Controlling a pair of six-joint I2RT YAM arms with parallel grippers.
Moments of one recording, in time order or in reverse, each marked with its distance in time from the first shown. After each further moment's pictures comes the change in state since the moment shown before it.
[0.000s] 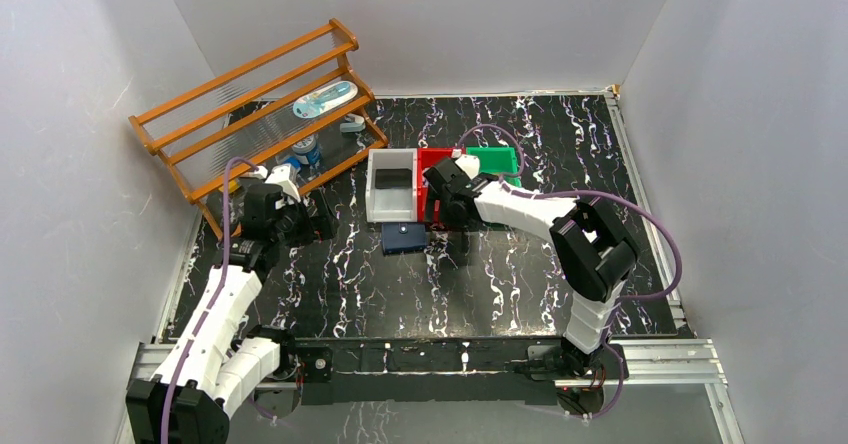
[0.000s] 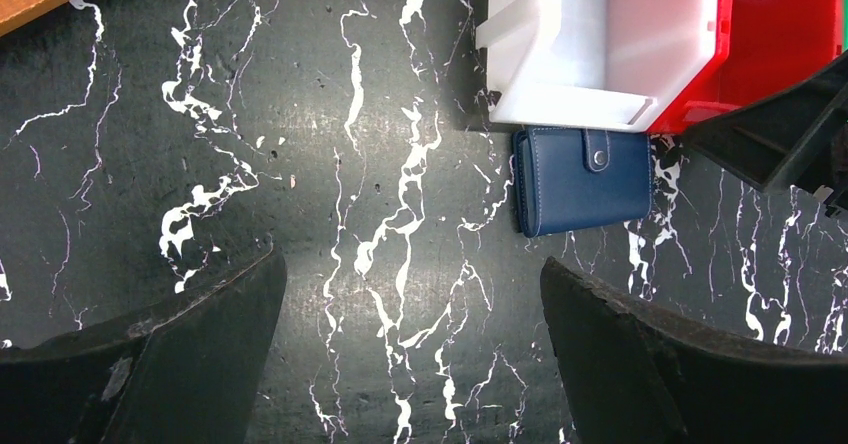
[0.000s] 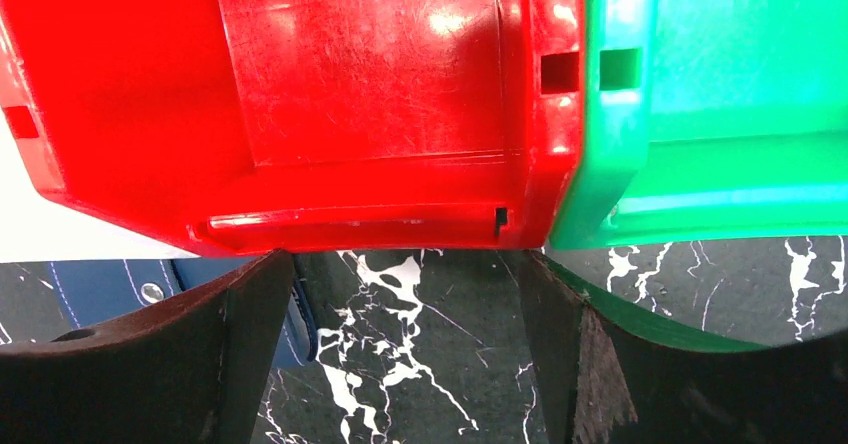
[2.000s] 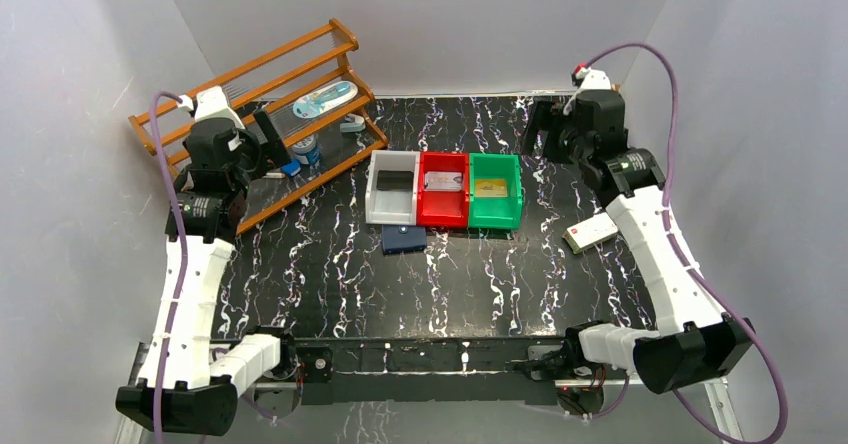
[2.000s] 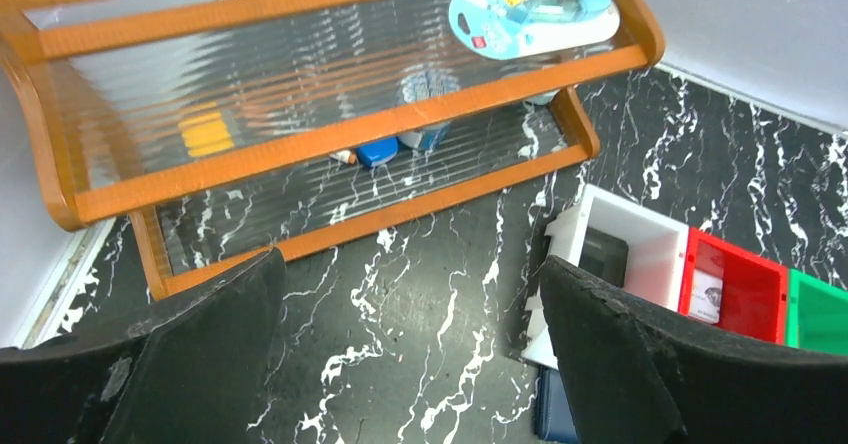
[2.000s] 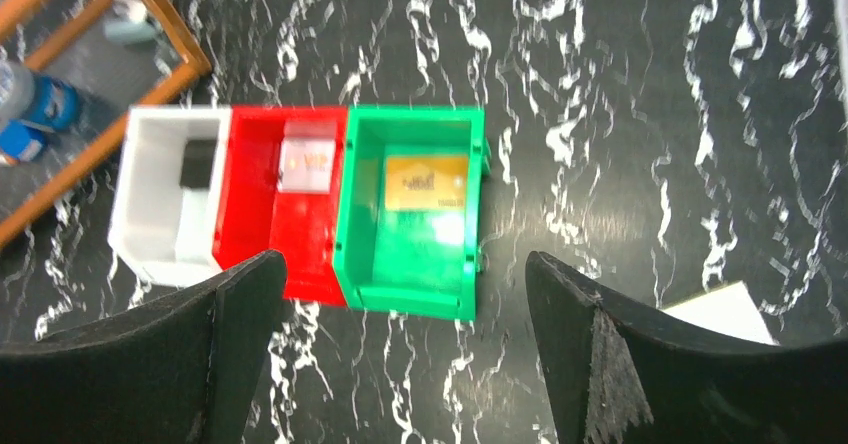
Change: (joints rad) left arm 0.084 0.152 0.618 -0.172 -0.364 0.061; right arm -0.494 -0.574 0.192 -0.186 -0.234 -0.502
